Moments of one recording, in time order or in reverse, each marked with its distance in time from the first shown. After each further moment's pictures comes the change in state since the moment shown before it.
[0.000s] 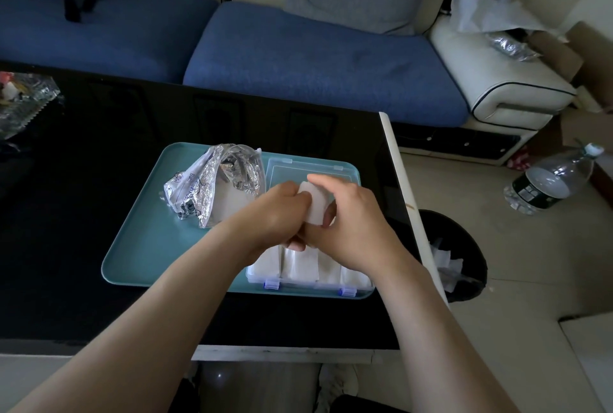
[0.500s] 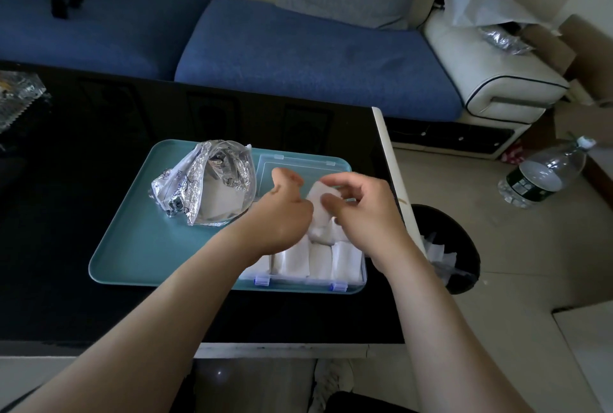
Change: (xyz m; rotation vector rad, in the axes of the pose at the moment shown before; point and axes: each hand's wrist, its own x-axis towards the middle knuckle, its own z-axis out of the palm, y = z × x) left_hand 0.007 -0.005 0.016 0.226 0.079 0.075; right_hand 0.007 0.047 -0.001 0.369 0.165 0.226
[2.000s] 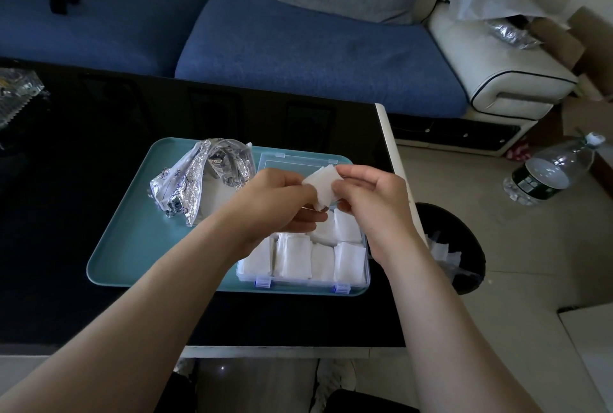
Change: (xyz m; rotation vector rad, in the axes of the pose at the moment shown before) left_hand 0.003 0.007 -0.014 -0.469 -0.107 -0.051; right_hand 0.010 -0.008 -0.001 0.310 0.127 0.165
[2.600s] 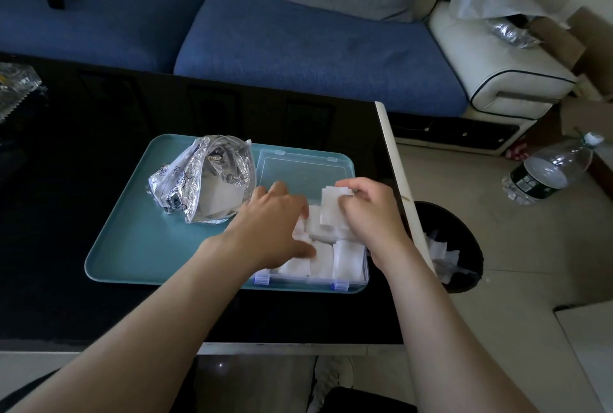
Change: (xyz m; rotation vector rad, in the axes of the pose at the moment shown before) left_hand 0.004 -0.030 -0.002 1.220 0.033 0.186; right_hand 0.002 0.017 -0.002 -0.254 -0.029 0.086
